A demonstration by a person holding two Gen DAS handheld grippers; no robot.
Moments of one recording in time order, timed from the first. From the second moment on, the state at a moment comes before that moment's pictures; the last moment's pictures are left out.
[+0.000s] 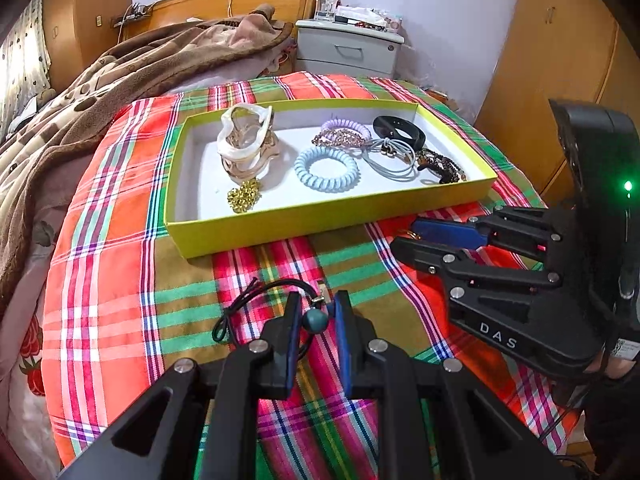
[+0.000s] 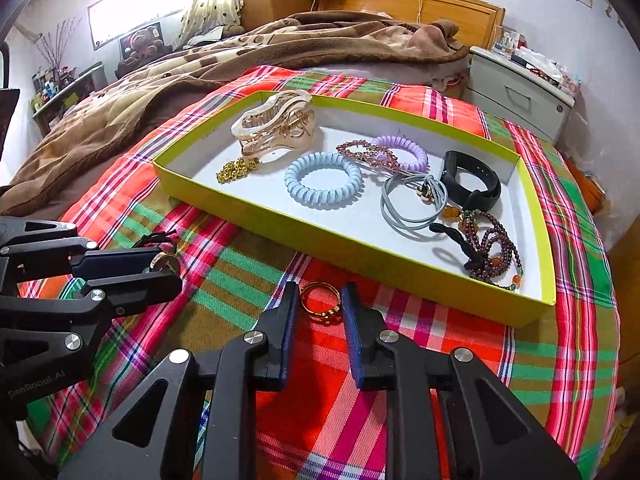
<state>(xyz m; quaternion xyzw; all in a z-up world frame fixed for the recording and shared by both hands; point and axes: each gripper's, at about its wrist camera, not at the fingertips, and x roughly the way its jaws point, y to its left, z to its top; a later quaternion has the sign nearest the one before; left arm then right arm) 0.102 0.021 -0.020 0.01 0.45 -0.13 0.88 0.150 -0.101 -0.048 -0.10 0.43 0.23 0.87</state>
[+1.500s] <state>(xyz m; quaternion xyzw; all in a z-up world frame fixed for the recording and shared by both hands) 0.191 -0.004 0.034 0.00 0.43 -0.19 0.88 0.176 -0.142 0.008 -0.04 0.38 0.21 0.90</state>
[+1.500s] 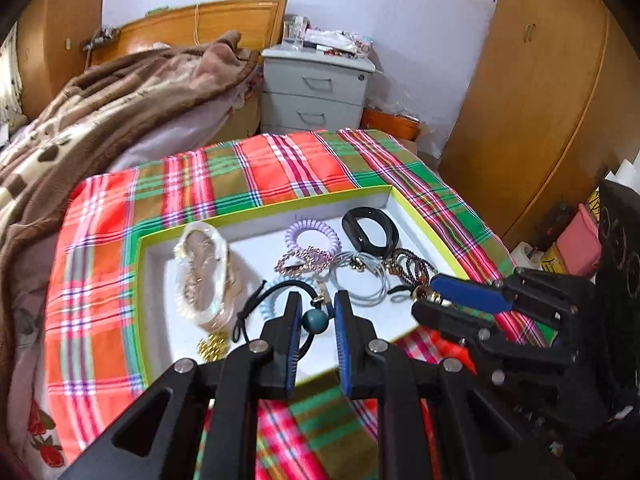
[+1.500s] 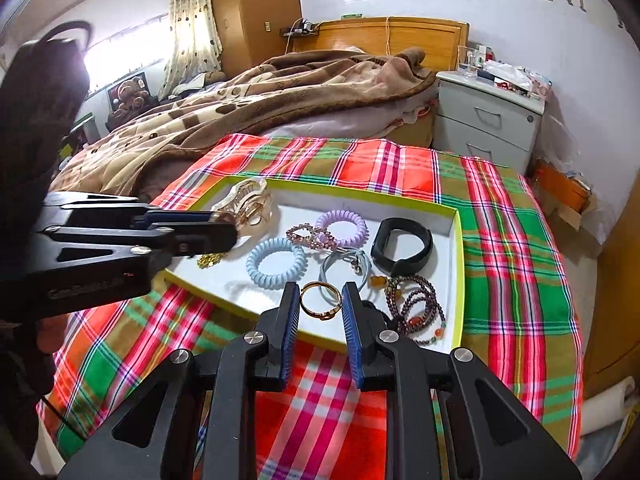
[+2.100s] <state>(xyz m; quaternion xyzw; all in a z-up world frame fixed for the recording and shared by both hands) 0.220 -0.012 -0.006 0.02 0.47 -0.18 0.87 0.206 -0.133 -0.026 -0.05 0.43 0.24 0.87</state>
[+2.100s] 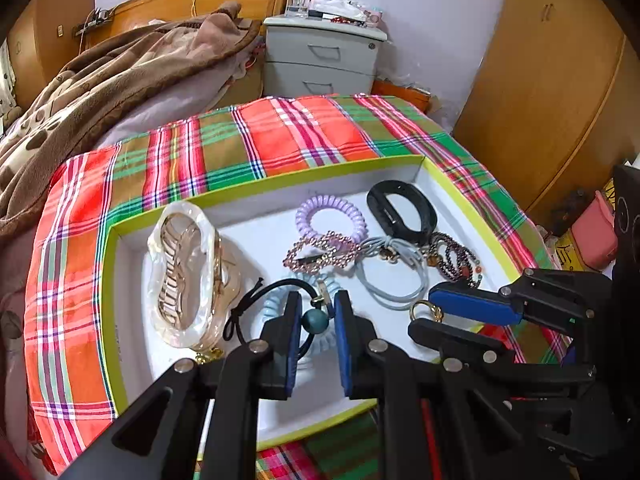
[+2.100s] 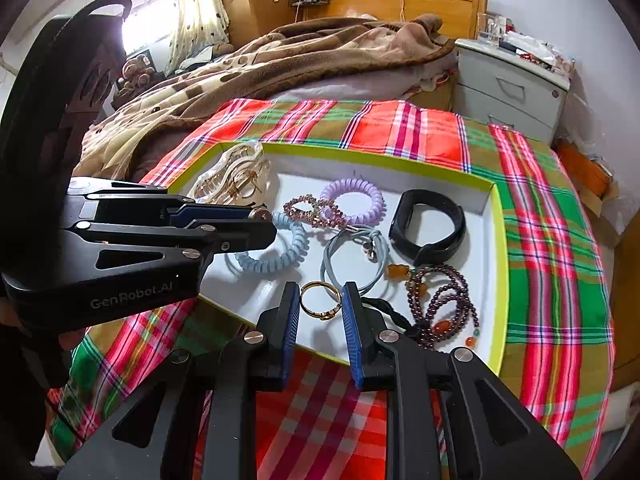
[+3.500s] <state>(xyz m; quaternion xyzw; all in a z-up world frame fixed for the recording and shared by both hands) 0.204 -0.004 0.005 0.02 0.47 -0.15 0.87 0.209 -0.149 -0.020 -0.01 0.45 0.22 0.87</state>
